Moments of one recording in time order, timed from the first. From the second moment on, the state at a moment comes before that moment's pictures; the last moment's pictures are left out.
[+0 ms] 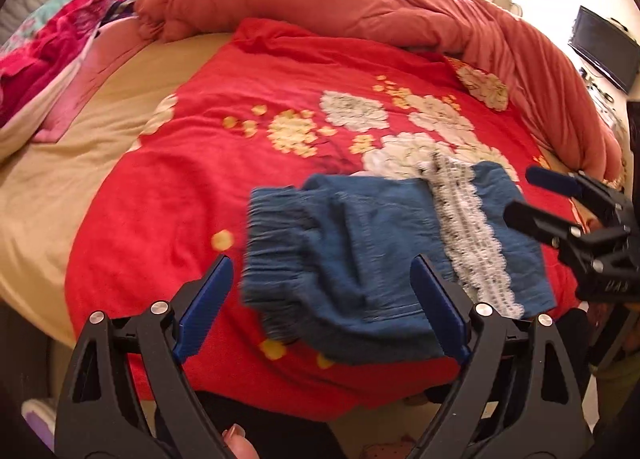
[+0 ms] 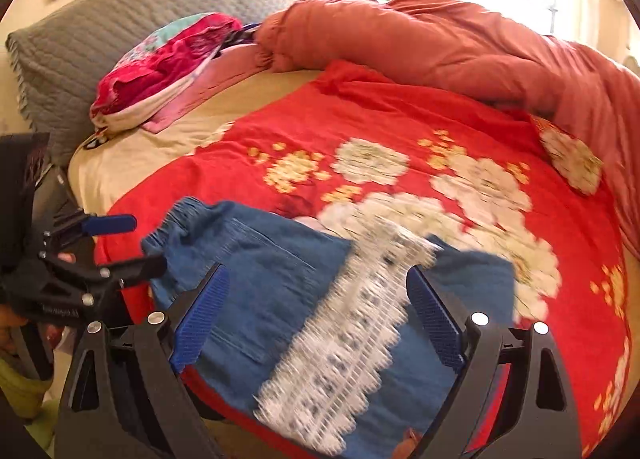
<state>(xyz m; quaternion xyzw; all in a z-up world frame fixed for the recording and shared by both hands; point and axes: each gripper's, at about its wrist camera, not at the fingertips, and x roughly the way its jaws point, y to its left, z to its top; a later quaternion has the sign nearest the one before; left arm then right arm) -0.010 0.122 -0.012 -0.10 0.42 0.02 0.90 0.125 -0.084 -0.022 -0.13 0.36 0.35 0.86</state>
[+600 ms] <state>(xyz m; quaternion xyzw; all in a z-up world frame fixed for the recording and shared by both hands) -0.006 0.151 -0.069 -0.20 0.46 -0.01 0.86 0.153 0.038 -0.053 -0.22 0.40 0.45 0.77</state>
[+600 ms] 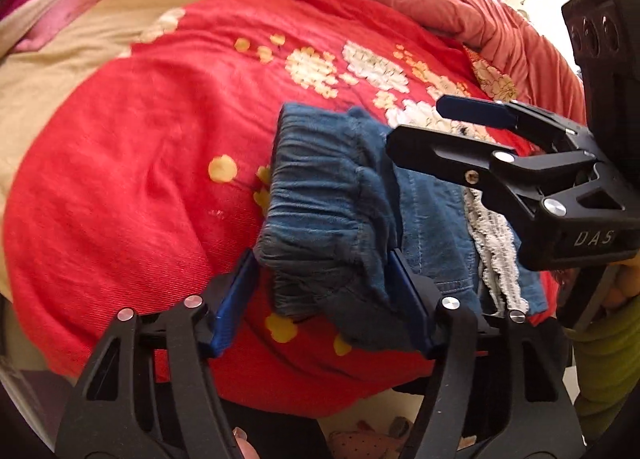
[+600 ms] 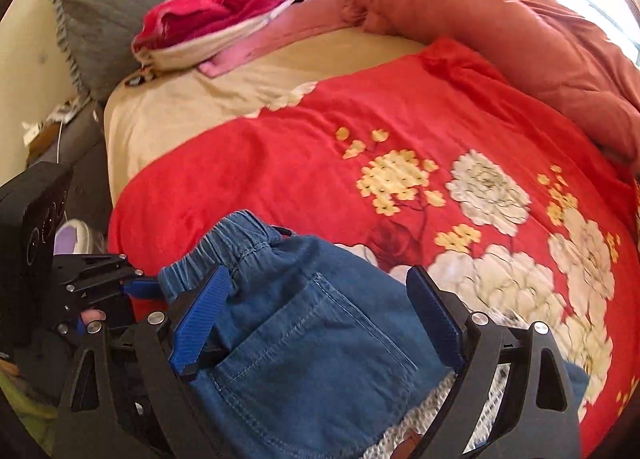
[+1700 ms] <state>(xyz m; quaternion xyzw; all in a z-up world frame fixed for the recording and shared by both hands) 0.004 0.113 -0.019 -0.19 0.42 -0.04 0.89 0.175 -0.003 -0.026 -0.11 0.39 0.58 0.70</state>
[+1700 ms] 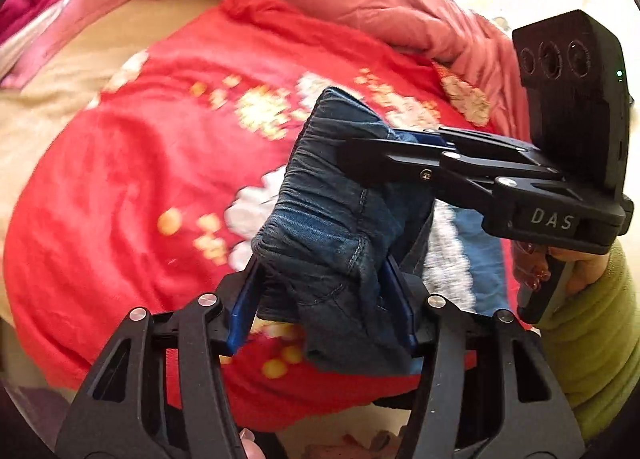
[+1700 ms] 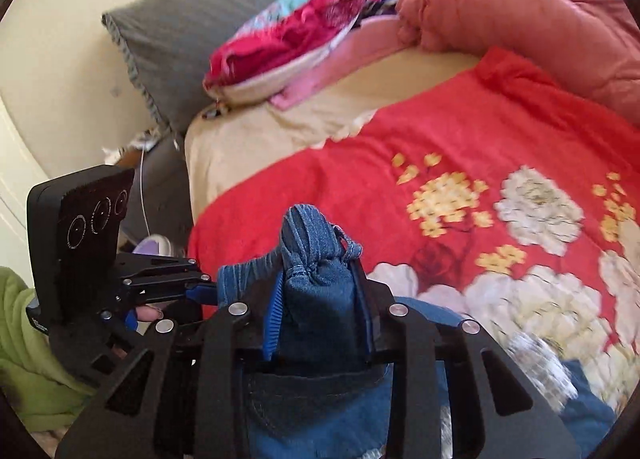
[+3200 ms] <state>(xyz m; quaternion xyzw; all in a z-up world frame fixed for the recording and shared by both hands) 0.028 -0.004 -0.017 -0.12 0.45 -0.15 0.87 0.148 -0.249 -0.074 -0.04 0.41 0.35 0.84</state>
